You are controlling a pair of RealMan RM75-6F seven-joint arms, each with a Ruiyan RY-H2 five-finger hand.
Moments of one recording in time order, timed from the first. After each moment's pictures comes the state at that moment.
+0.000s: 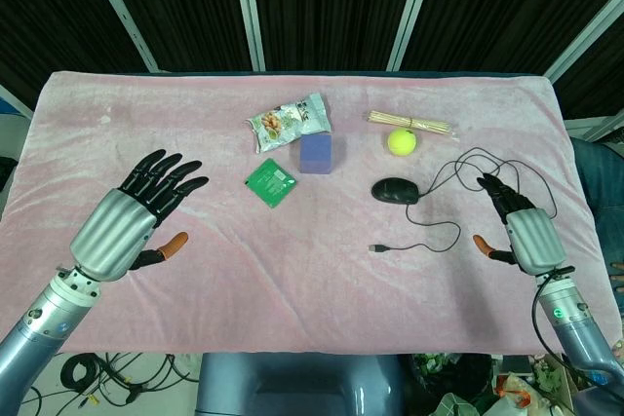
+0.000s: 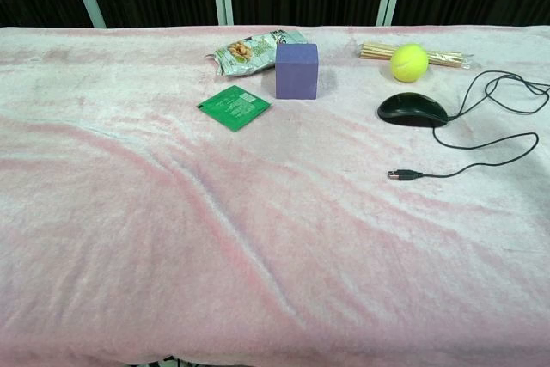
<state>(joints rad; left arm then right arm) -0.50 -0.89 -0.19 -2.11 1.59 1.25 0.19 0.39 -1.18 0.10 -1.42 -1.51 1.25 0.29</state>
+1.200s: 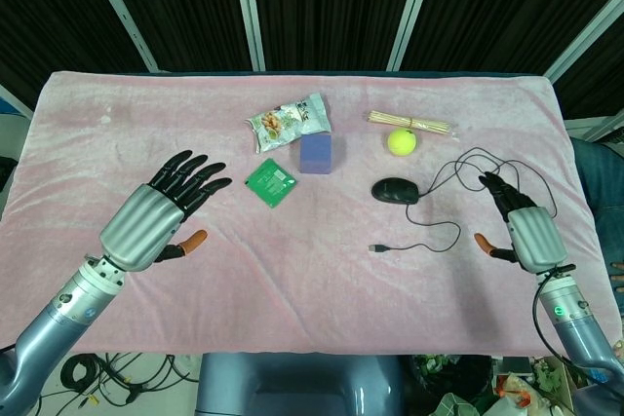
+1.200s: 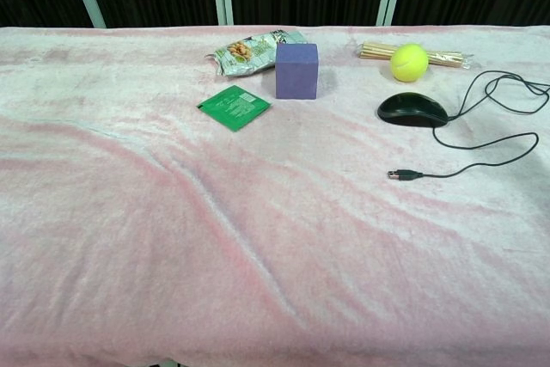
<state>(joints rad) -0.58 -0.95 -0.21 -2.06 1.54 1.16 0.24 0.39 -1.18 0.10 -1.41 -1.50 1.23 0.29</state>
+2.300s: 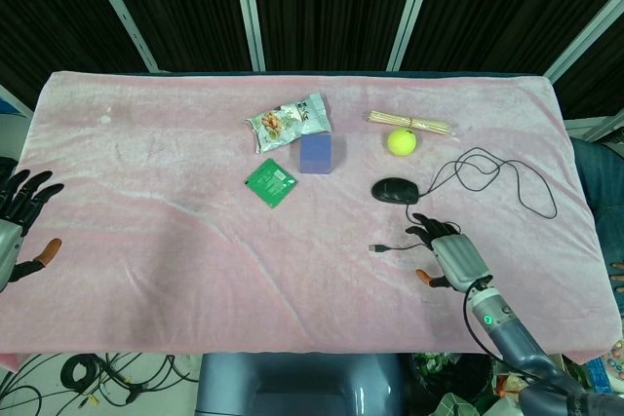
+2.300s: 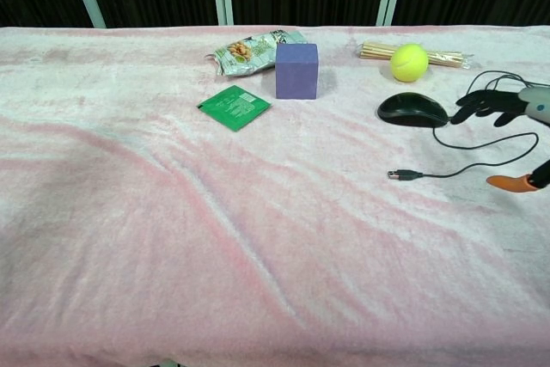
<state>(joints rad) -0.23 -0.90 -0.05 -1.69 1.58 1.49 0.01 0.49 -1.33 0.07 -1.55 -1.34 0.95 -0.01</state>
